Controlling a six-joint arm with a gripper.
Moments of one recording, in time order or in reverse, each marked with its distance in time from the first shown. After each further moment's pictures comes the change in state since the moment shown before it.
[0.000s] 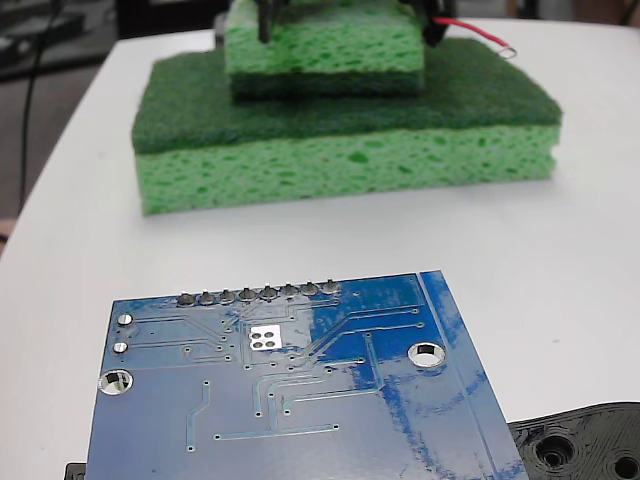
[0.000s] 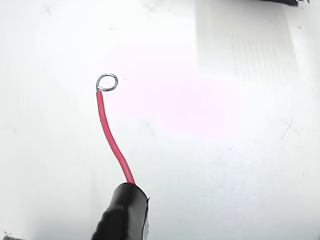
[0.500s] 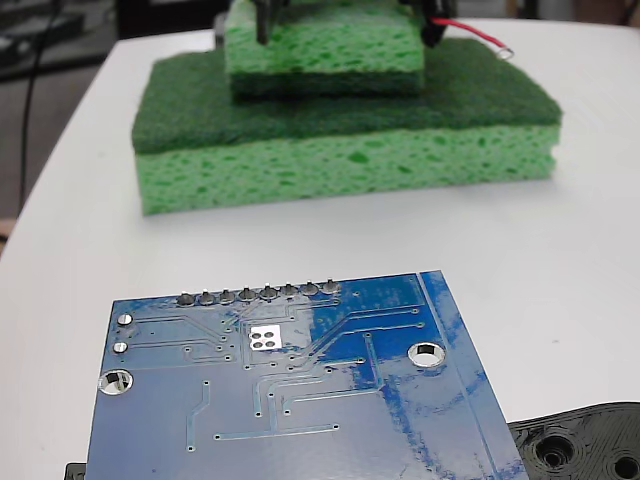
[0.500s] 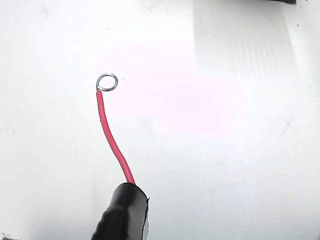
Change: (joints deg) arm 0.0 0.0 0.1 -0.1 0.6 0.6
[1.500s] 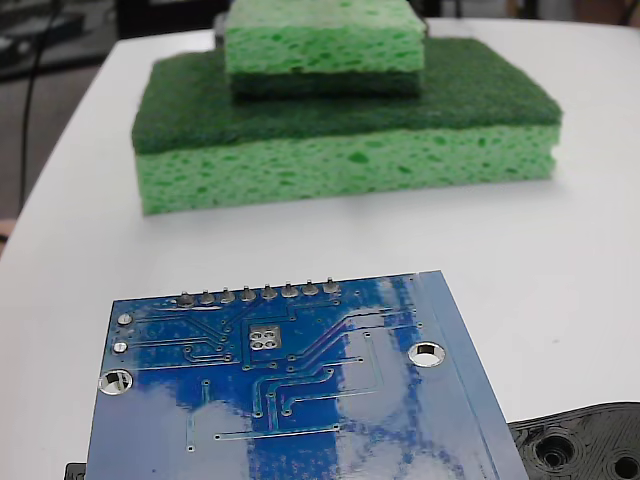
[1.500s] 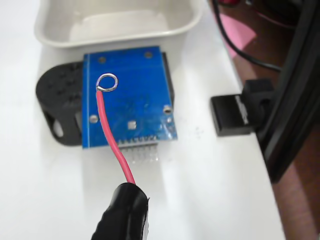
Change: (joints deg) arm 15.5 -14.9 -17.6 -7.2 -3.6 -2.7
